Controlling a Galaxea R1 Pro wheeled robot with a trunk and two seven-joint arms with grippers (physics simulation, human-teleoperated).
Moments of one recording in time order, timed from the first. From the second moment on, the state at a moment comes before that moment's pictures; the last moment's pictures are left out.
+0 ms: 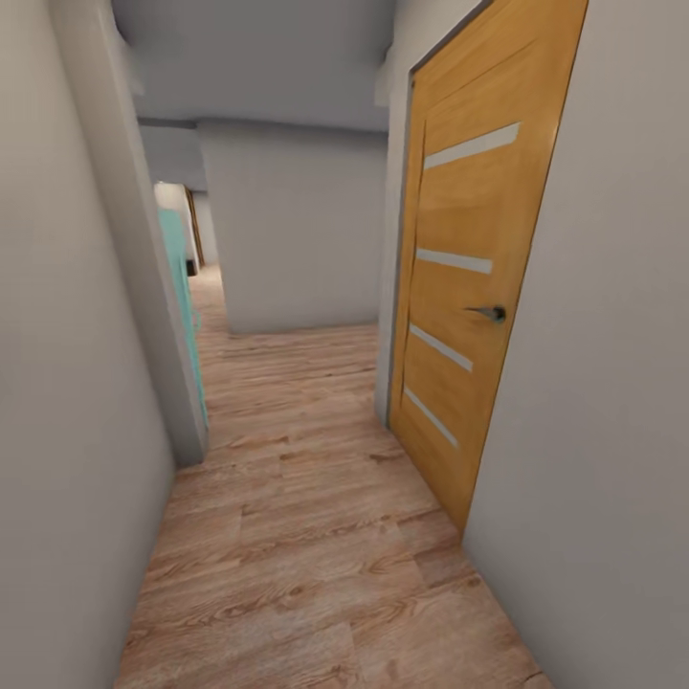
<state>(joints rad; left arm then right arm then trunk) 0.01 -0.02 0.03 -0.01 0.12 -0.13 -0.01 -0.12 0.01 0.58 0.03 -0.31 -0.10 -0.05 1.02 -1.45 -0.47</state>
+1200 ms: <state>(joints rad) 0.01 -0.02 0.03 -0.01 0.13 -0.13 -0.01 -0.12 0.00 0.58 0.03 -0.31 -0.10 -0.05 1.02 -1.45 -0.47</state>
